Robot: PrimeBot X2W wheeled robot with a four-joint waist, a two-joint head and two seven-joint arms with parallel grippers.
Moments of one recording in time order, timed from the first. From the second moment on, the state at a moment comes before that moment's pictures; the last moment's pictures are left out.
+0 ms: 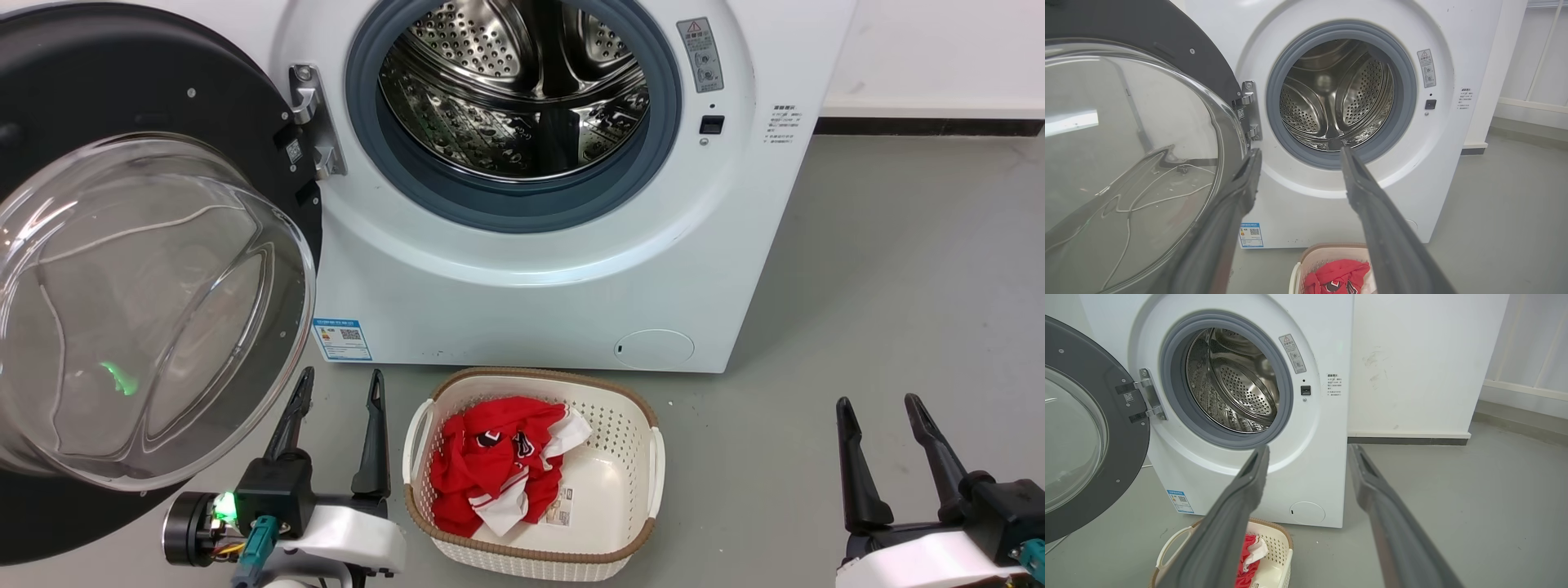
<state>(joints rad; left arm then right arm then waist) -0.04 0.12 -0.16 0.10 -0.12 0.10 -0.26 0.11 -0.05 -0.05 -0.05 0.10 0.13 -0.16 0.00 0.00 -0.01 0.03</state>
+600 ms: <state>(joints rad) -0.02 0.10 -0.13 0.15 -0.26 0.07 -0.22 0.11 -0.05 -0.04 0.01 0.26 0.13 -0.14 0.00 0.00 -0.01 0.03</state>
